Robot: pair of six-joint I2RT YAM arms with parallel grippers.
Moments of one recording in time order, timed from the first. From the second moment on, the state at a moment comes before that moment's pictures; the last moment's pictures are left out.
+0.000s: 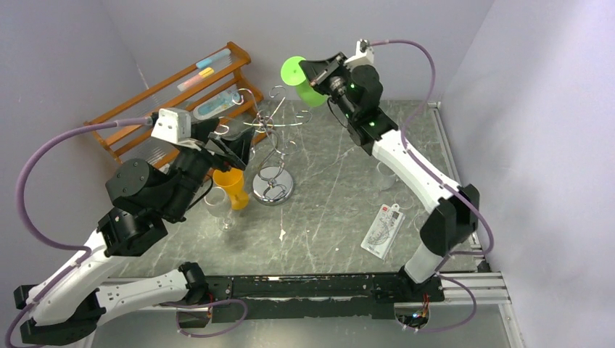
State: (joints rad) left arm -1.00 0.82 1.27 -0.18 -0.55 -0.09; right arm 0.56 1.63 1.58 0.22 0.07 0.85
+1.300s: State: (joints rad) left arm -1.00 0.79 1.15 -0.24 -0.75 -0.15; right arm 0.57 2.01 2.01 -0.05 -0.36 0.87
